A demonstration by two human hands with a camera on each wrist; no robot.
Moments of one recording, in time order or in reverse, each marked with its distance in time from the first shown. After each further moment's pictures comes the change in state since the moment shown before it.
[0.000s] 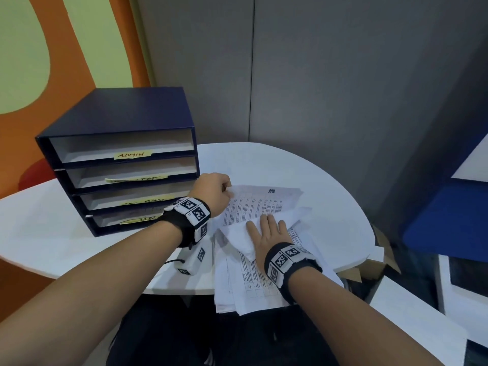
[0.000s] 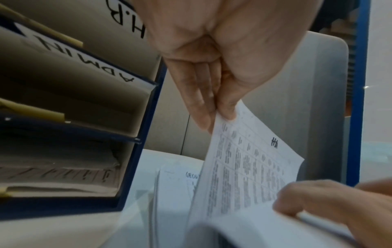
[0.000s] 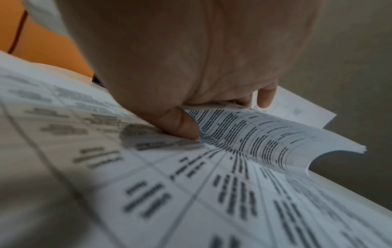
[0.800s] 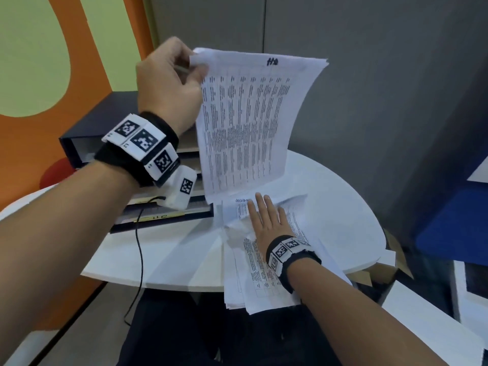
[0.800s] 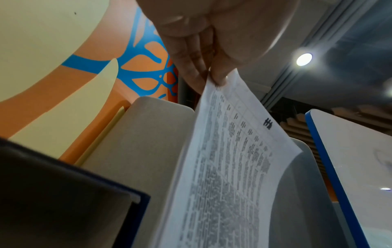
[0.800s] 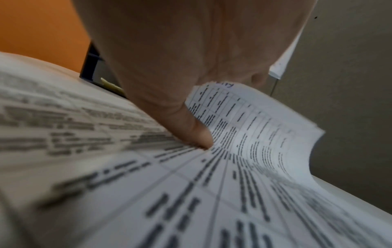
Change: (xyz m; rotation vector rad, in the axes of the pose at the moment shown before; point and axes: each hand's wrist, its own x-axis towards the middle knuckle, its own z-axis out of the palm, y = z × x) left_hand 0.006 0.051 -0.173 -0.322 0.795 0.231; right_hand 0.013 -0.006 -0.016 0.113 0.162 -0.040
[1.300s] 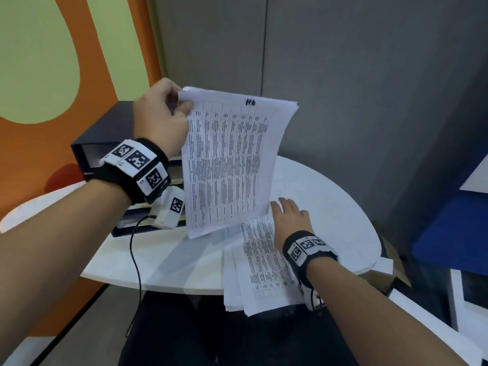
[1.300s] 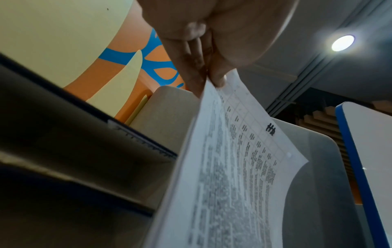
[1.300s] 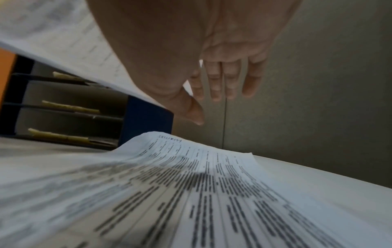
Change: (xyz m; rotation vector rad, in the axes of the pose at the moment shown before) left_hand -0.016 -0.031 -0.015 0.031 -0.041 -0.135; right_hand -0.010 0.035 -0.023 0.147 0.170 0.172
